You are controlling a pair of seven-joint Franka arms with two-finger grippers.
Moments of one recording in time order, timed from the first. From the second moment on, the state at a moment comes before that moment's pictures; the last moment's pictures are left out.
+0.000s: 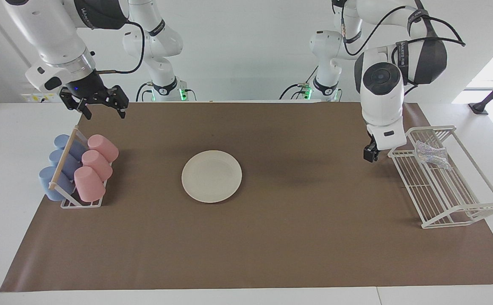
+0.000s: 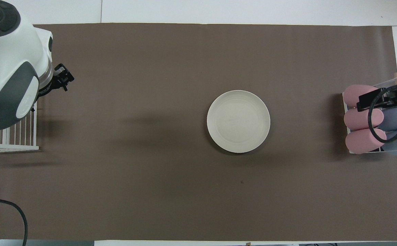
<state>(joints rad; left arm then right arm) -0.29 0.16 0.05 -1.54 0.25 1.57 -0.84 0.02 0.00 -0.03 -1.58 -0.01 1.53 -0.03</state>
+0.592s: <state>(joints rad) -0.11 0.00 -0.03 -1.54 -0.01 1.38 -0.35 0.02 0.00 -0.03 -1.58 -0.01 1.53 -0.03</state>
